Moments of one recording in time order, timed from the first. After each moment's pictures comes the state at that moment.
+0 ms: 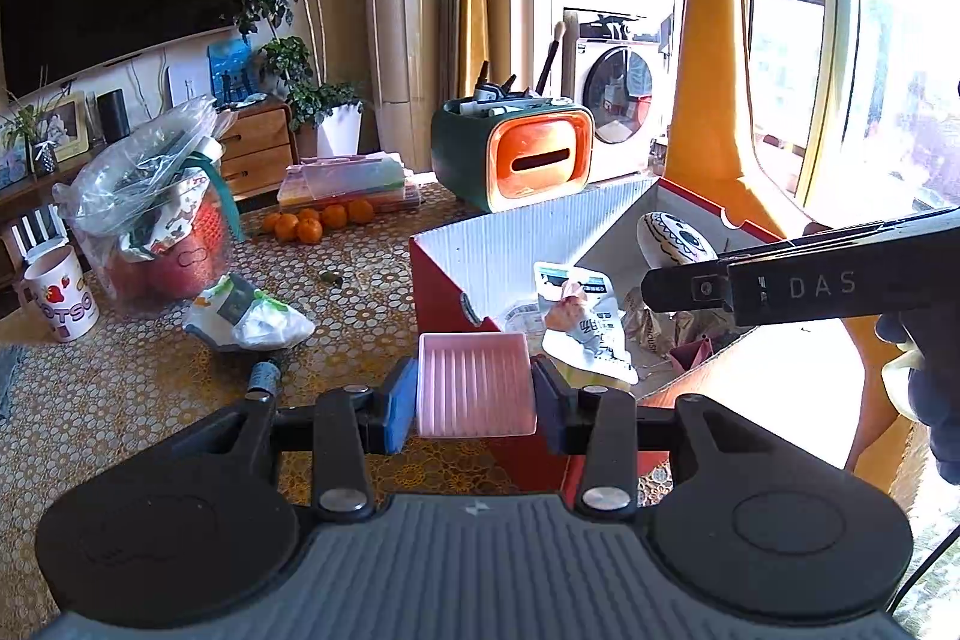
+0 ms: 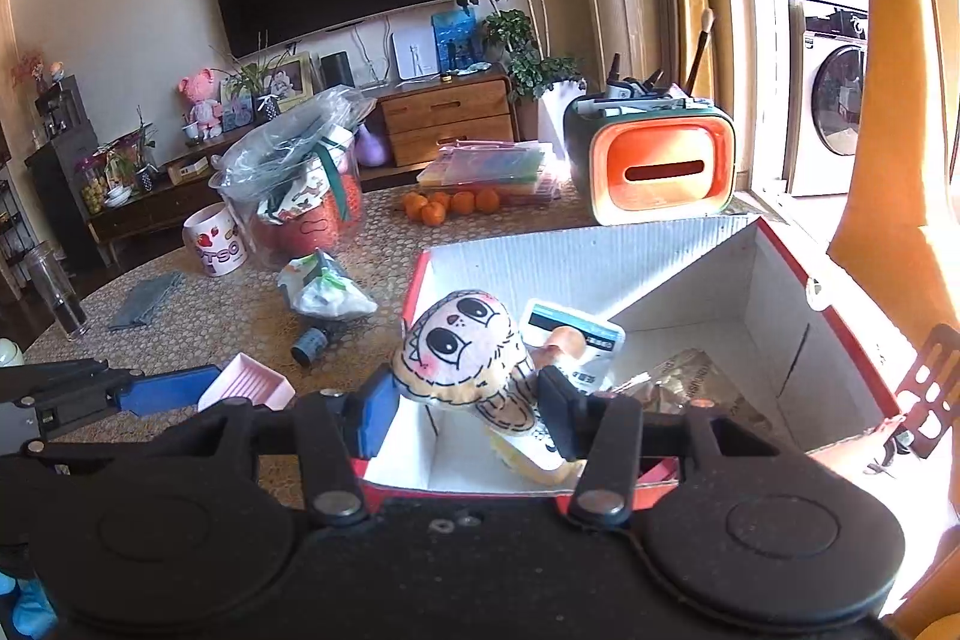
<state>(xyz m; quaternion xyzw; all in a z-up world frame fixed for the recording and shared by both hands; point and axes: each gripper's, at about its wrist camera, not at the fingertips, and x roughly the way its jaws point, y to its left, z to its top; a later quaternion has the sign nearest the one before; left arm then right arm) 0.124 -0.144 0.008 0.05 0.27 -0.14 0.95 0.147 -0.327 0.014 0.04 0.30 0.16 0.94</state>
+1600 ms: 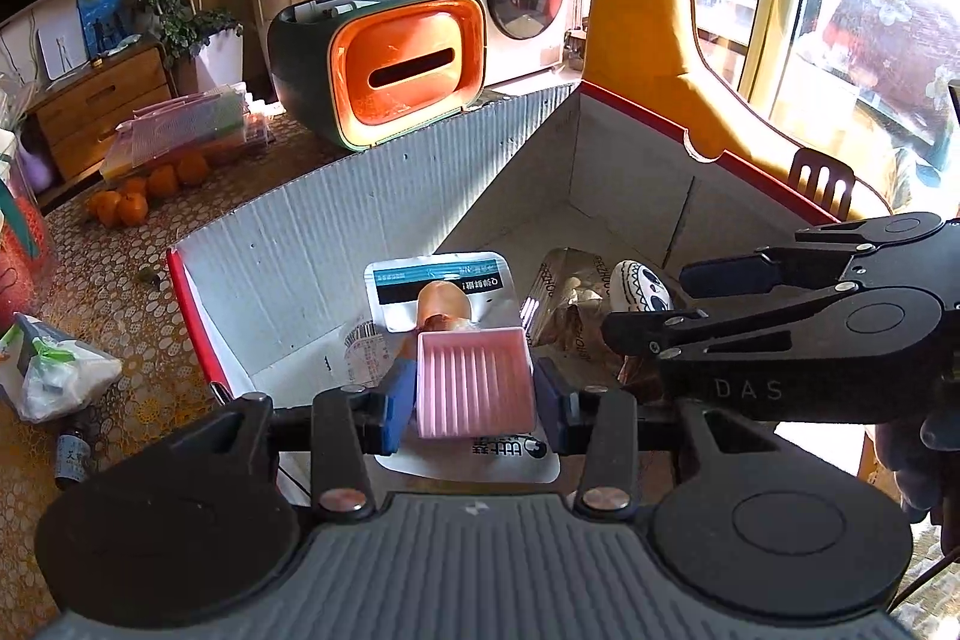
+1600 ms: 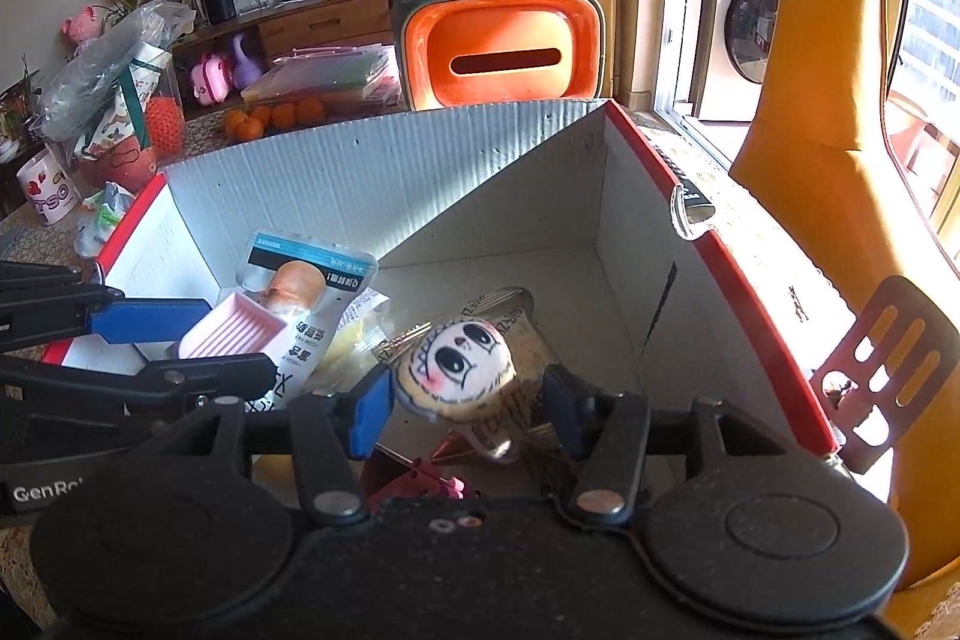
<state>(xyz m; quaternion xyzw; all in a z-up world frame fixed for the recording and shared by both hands) 0.241 -0.236 -0.039 0.09 0.37 -0.22 0.90 0.227 -0.392 -0.054 0.01 0.38 0.07 0.92</state>
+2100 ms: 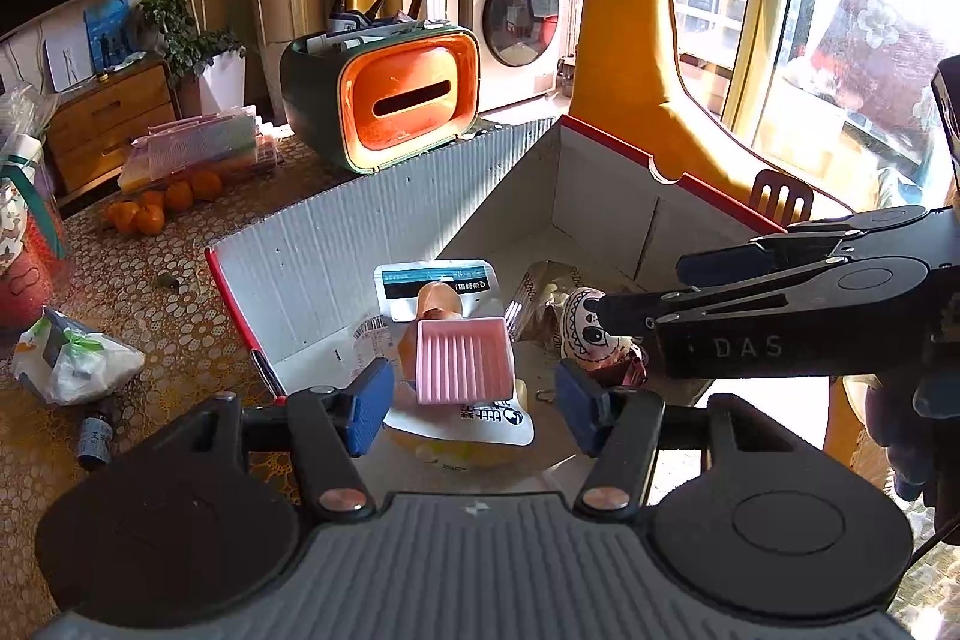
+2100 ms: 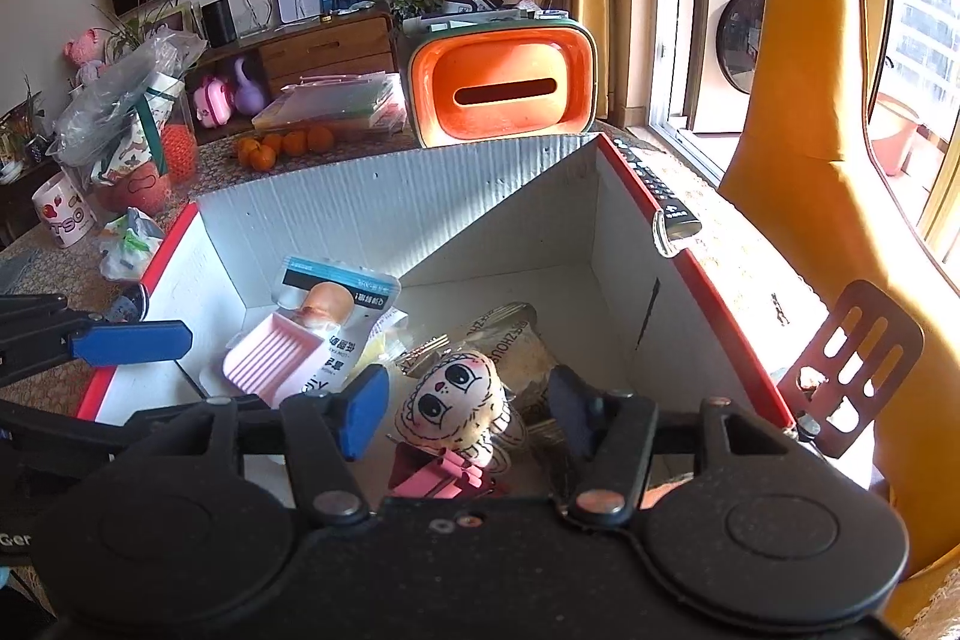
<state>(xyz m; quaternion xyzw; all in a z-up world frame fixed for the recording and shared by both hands) 0.208 -0.220 -0.017 0.08 0.35 -0.23 0.91 0.204 -0.391 -0.031 0.03 0.37 0.07 0.93</state>
